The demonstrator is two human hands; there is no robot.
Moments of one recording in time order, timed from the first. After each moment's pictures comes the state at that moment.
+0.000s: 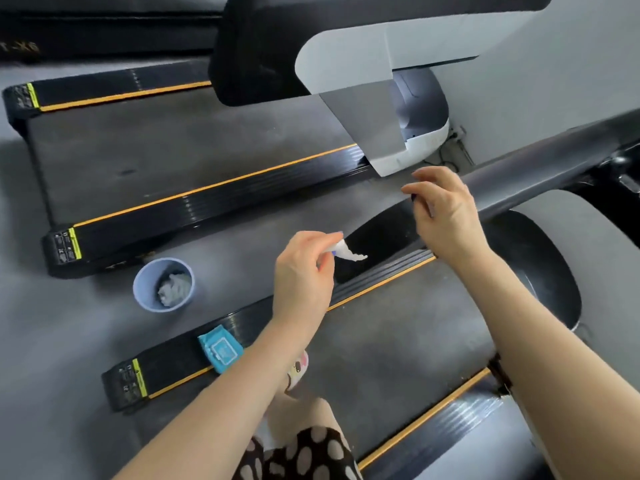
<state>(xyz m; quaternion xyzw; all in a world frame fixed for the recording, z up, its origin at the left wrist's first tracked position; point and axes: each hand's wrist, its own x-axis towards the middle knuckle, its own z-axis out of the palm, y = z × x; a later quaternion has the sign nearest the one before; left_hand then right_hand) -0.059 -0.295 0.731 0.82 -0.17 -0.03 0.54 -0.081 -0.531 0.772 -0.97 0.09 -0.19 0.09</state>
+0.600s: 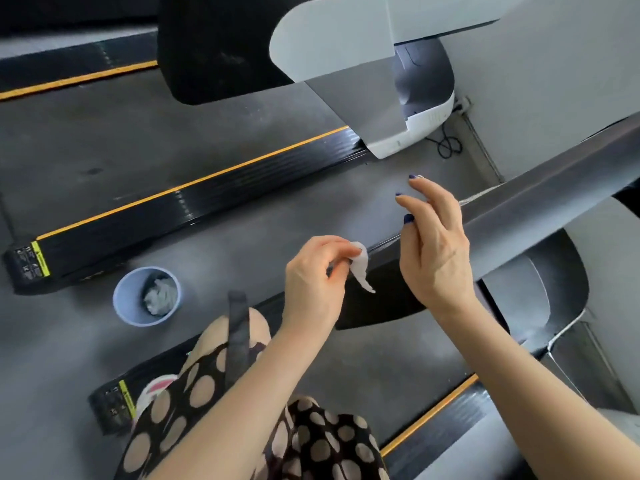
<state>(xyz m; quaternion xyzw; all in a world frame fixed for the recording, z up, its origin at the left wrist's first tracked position) 0.018 -0.380 0.675 0.80 -0.18 -0.09 0.57 -0.032 -0.537 0.722 -0.95 0.13 -0.24 0.13</state>
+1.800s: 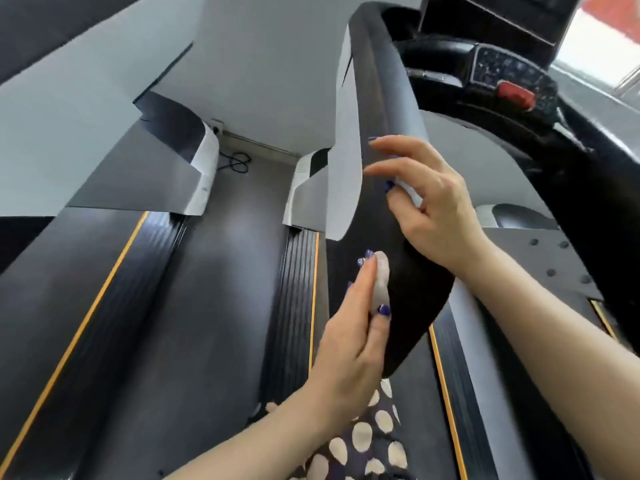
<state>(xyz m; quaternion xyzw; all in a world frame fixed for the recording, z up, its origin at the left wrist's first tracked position) 0.085 -0.410 0.601 0.38 -0.58 -0.47 0.55 -0.020 -0.530 0.722 -0.87 0.38 -0.32 -0.03</state>
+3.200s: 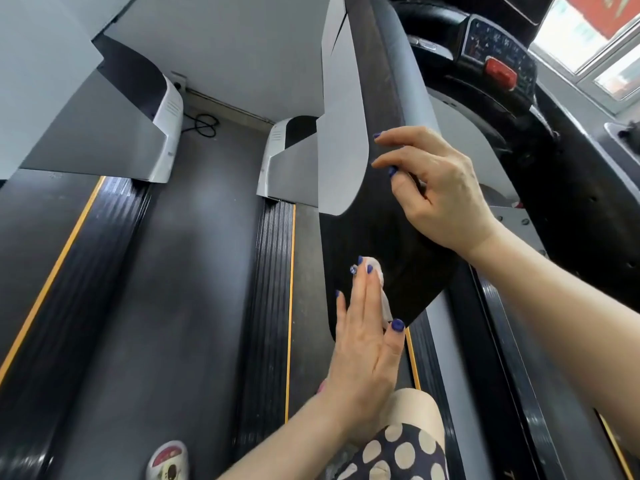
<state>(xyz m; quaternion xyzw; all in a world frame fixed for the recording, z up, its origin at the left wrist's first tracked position) 0.068 -0.382 0.561 0.39 -0.63 -0.47 0.48 -0.008 -0.521 0.723 -0.88 0.43 -0.21 -0.08</state>
